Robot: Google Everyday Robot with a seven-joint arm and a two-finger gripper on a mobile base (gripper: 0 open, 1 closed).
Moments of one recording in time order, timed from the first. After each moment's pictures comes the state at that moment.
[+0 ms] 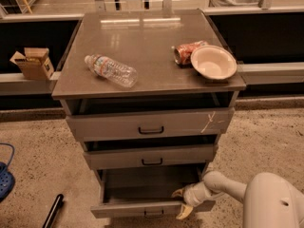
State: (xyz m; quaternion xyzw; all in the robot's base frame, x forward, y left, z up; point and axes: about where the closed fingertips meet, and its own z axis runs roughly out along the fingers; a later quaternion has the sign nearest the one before) arm 0.493 -0.125 0.169 -0.72 0.60 0.24 0.27
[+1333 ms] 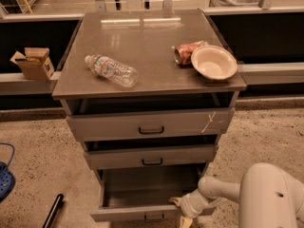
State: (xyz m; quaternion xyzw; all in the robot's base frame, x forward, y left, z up) arm 0.427 -0.117 0.164 -0.74 0.59 0.26 0.19
